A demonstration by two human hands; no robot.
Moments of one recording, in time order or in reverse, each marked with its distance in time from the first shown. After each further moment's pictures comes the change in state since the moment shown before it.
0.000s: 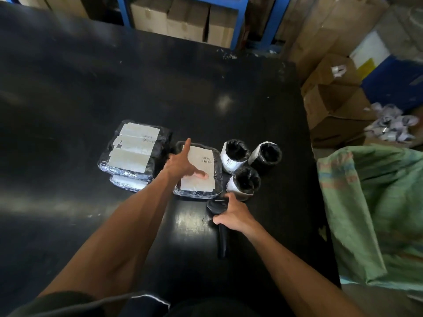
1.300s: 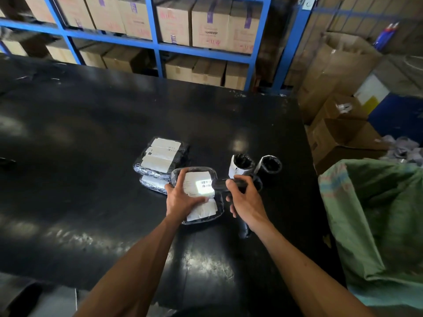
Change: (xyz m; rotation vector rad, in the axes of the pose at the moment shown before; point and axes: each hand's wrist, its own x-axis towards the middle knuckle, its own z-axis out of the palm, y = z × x) left_hand -0.154 -0.047 0.054 -0.437 0.539 0.119; right_hand -0.093 -0.009 -0.013 0.650 0.270 -0.475
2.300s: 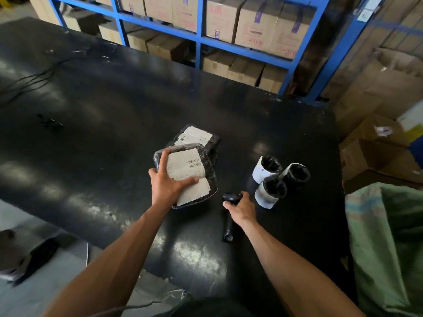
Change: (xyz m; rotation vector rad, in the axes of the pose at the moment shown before) left_hand -0.032 -0.016 -0.100 -0.275 0.299 -0.033; right_hand 0.031 0.062 0.069 -0.534 -0.051 0.205
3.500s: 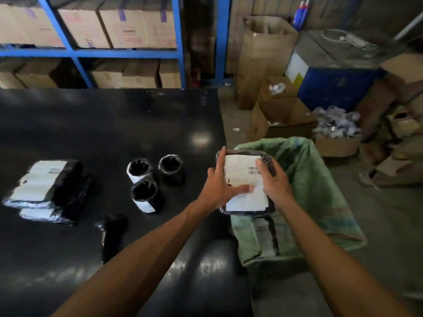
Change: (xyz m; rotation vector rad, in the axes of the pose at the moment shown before) left_hand -0.211 0.183 0.409 0.154 -0.870 0.288; right_hand 0.017 0.254 -0.382 0.515 0.448 -0.093
